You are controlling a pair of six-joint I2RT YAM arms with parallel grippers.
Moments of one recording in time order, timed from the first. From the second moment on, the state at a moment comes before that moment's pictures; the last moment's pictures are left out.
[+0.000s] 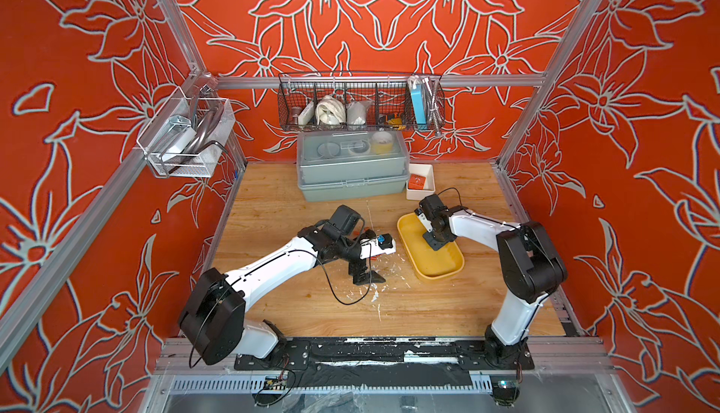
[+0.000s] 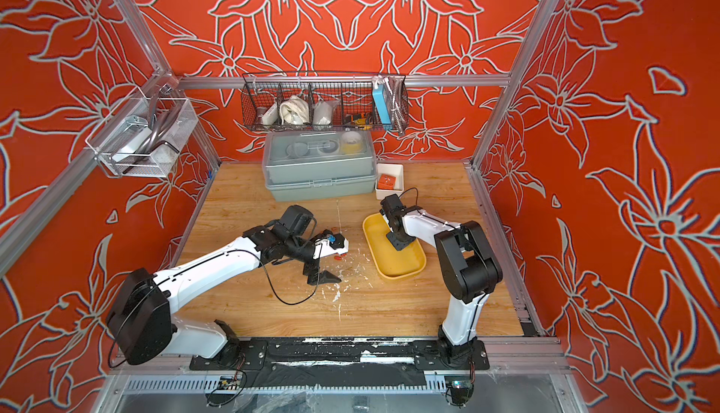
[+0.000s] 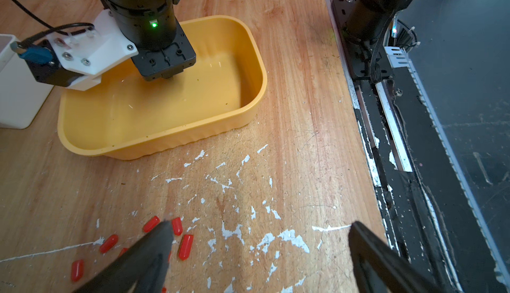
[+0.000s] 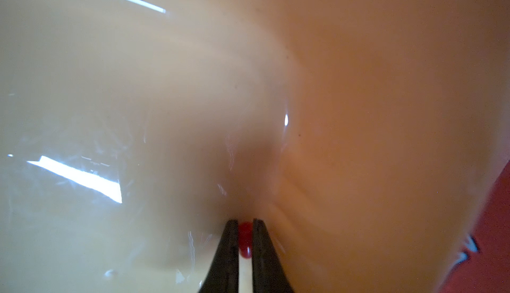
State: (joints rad) left arm -0.62 1.40 0.97 -0.48 0.66 0.68; right arm 0.42 1.80 1.10 -0.62 0.30 -0.24
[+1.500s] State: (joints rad) left arm -0.23 1.27 1.19 -0.59 0.61 0.47; right arm 0.67 1.81 1.39 -0.74 -0.50 -0.34
